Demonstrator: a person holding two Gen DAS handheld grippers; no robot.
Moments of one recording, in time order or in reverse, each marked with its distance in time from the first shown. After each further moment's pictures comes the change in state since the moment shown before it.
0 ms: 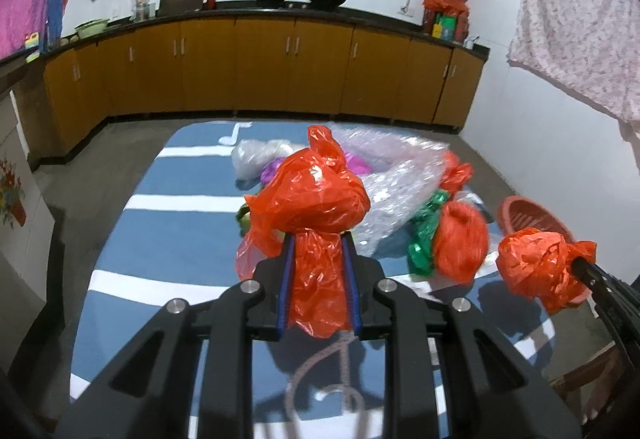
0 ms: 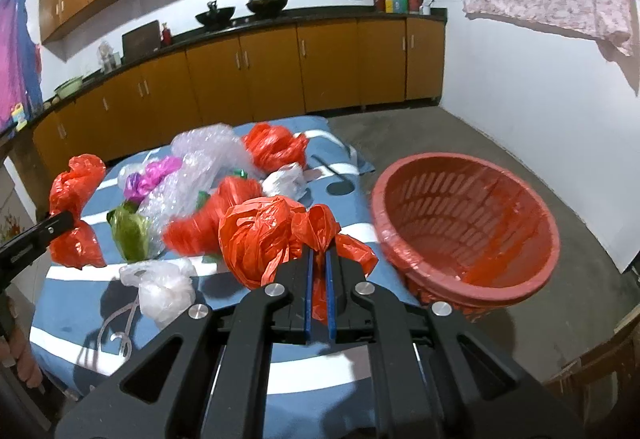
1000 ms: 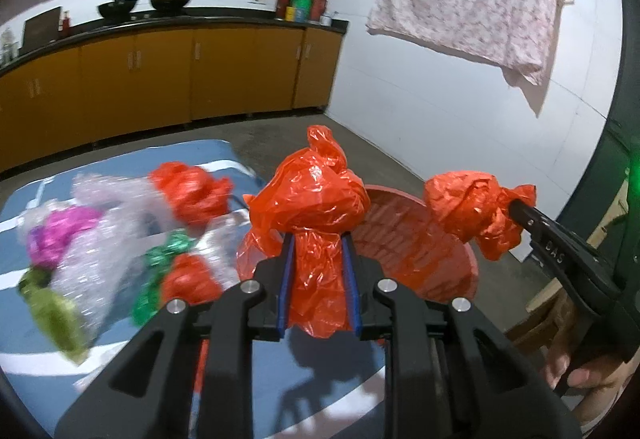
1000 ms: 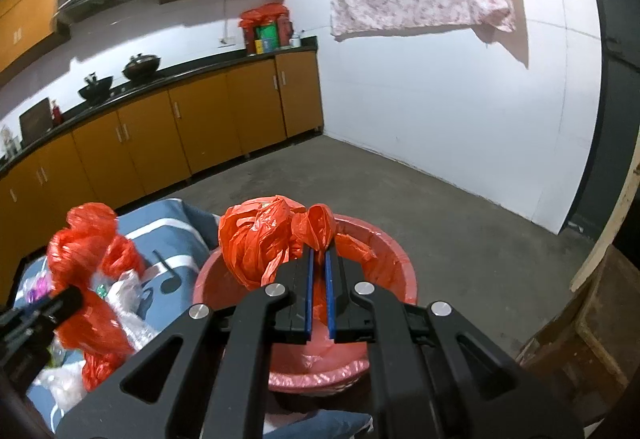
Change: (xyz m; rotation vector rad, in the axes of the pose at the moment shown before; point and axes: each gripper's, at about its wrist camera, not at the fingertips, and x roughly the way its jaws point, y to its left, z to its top) left arm 0.052 -0.221 0.019 0.239 0.053 -0.426; right arm -0.003 -0.138 0.037 0.260 -0.141 -0.350
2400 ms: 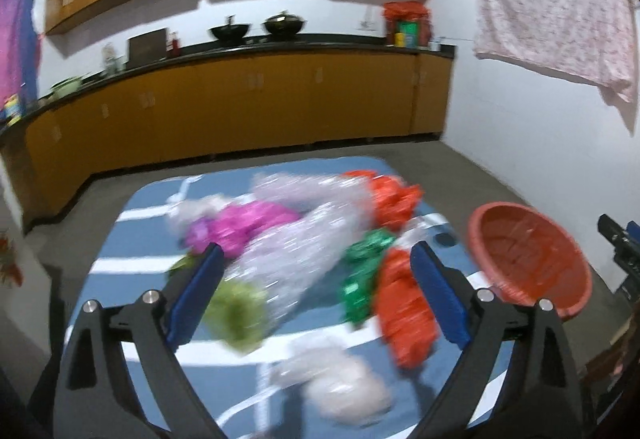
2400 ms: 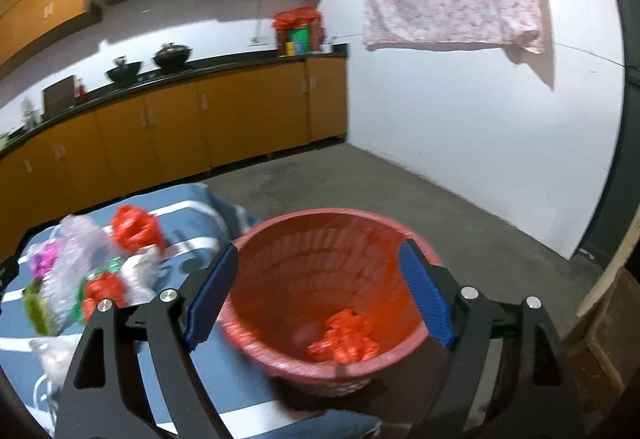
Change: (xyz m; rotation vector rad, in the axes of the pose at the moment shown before) left arm -0.090 0.110 -0.036 -0.082 -0.101 0.461; right arm -0.020 0.038 -0.021 -0.121 -0.026 0.116
